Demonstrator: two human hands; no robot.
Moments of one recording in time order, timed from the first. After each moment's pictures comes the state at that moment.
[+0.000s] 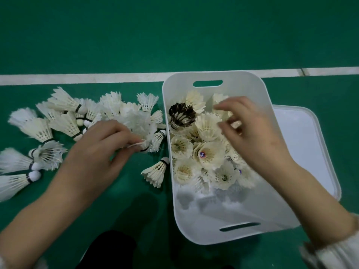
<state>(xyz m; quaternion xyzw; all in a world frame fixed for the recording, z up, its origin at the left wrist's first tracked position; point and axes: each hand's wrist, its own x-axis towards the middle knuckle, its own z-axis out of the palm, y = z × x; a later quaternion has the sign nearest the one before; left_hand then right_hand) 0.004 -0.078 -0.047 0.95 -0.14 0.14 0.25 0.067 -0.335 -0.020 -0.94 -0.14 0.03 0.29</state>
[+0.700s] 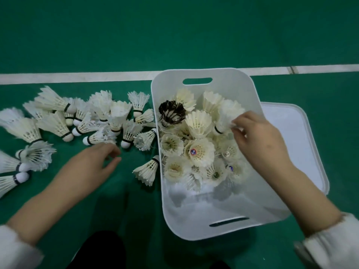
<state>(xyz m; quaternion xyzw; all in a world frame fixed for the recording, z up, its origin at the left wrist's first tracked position) 0.000 -0.058 -0.108 0.96 0.00 -0.13 0.24 0.063 -0.382 -0.047 -0.99 -0.08 0.00 0.12</state>
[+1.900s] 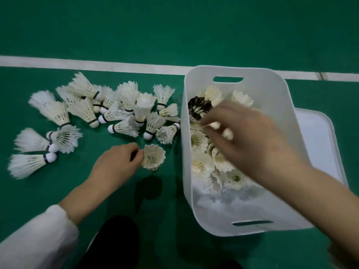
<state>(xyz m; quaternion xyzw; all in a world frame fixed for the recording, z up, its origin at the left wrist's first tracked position) -0.013 -0.057 -0.134 0.95 0.08 -0.14 0.26 0.041 -0.282 0.024 -0.94 -0.26 0.12 0.18</state>
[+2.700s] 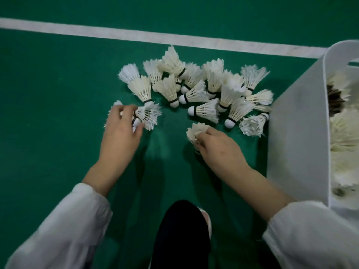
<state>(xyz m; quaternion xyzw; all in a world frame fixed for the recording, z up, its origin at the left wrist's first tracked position) -0.057 0.111 -0.159 0.96 0.21 0.04 0.20 0.009 -0.103 -0.151 -0.92 -0.29 0.22 0.14</state>
